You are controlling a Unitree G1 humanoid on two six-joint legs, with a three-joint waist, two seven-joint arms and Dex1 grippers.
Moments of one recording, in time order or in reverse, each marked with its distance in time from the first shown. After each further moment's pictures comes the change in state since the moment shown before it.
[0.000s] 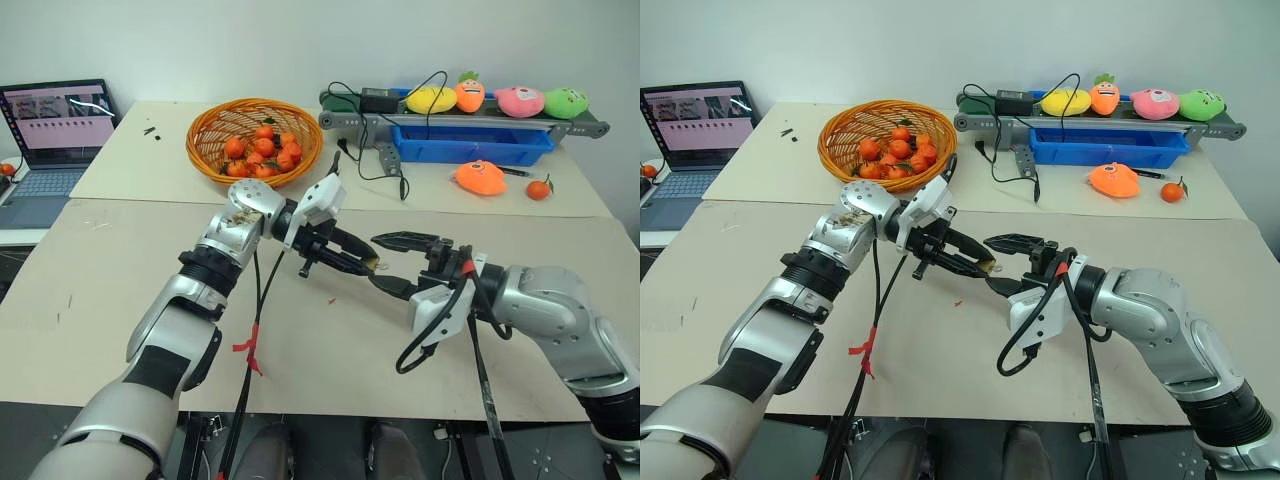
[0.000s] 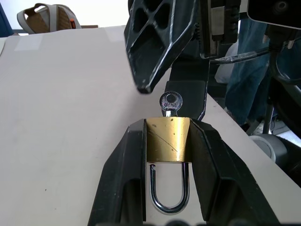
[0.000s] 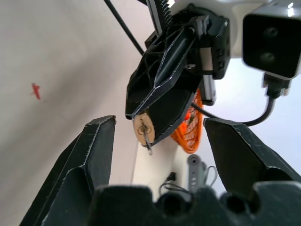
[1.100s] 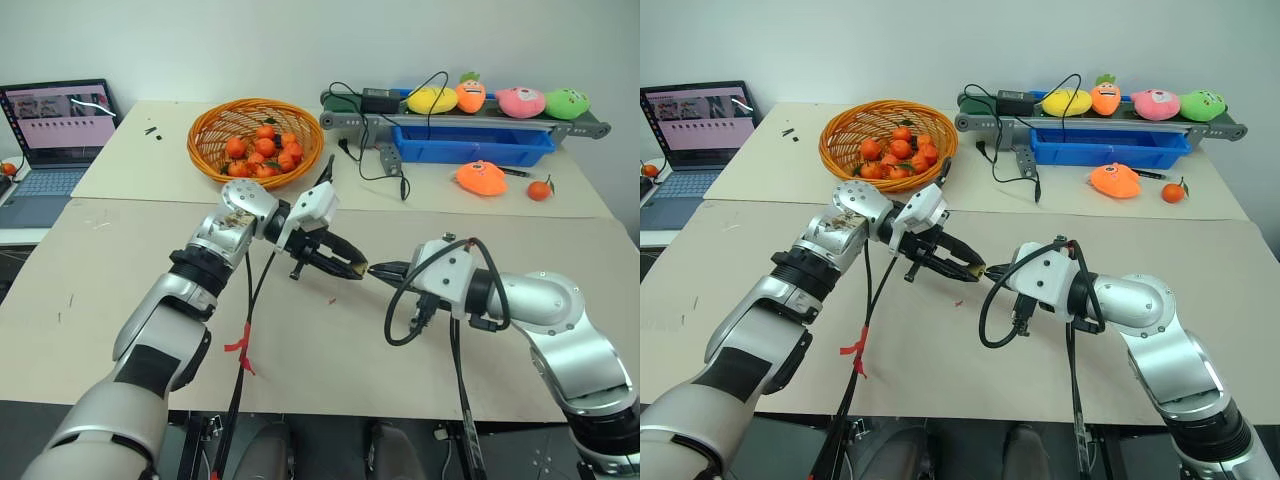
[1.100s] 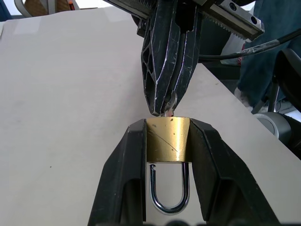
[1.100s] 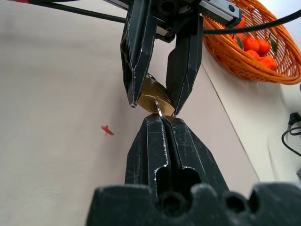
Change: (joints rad) left arm -0.001 0.028 -0.063 0.022 0.012 -0.131 0.011; right arm -0.014 0.088 0.007 -0.214 0.419 0.889 0.184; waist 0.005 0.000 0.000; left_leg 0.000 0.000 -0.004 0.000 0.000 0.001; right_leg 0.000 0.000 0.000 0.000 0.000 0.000
